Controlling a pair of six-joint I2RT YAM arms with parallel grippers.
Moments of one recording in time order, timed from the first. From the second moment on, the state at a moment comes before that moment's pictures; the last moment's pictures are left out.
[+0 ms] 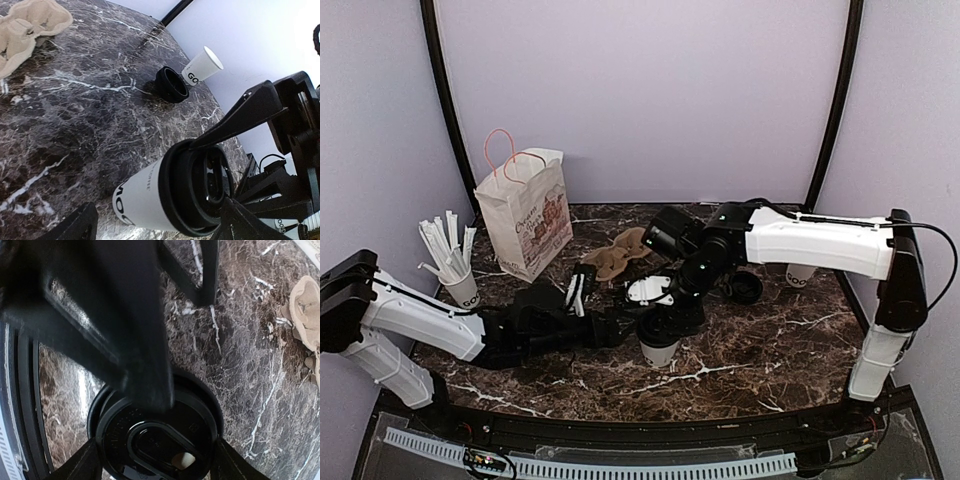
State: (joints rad) left arm -1.08 1.44 0.52 0.54 -0.12 -0.80; right arm 1.05 1.80 1.55 -1.00 -0.12 -0.62
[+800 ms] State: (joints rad) left arm -1.01 1.76 0.58 0.93 0.13 -1.15; right arm 0.87 1.62 1.48 -0.97 -0.35 -0.57
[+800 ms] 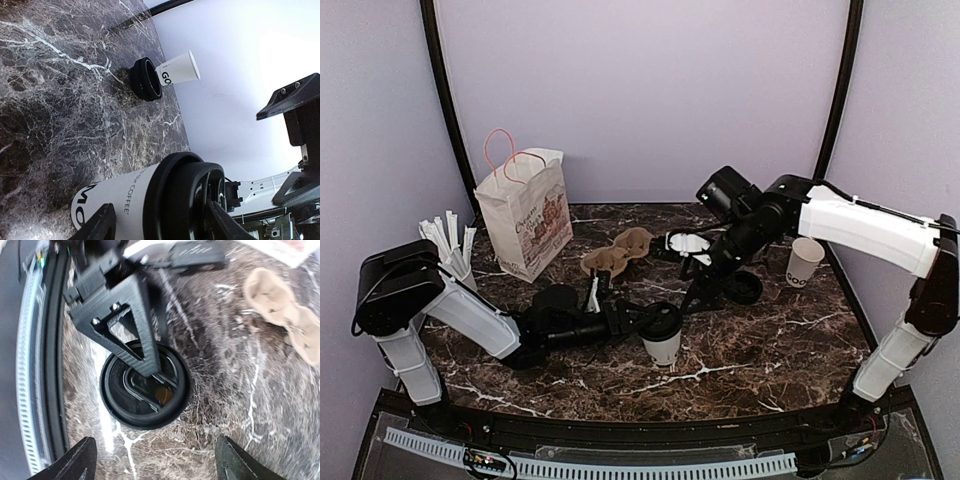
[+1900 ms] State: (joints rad) left arm -1.06 1.80 0.76 0.74 0.23 -1.00; right arm 0.54 1.54 0.91 -0.56 -0.95 -0.09
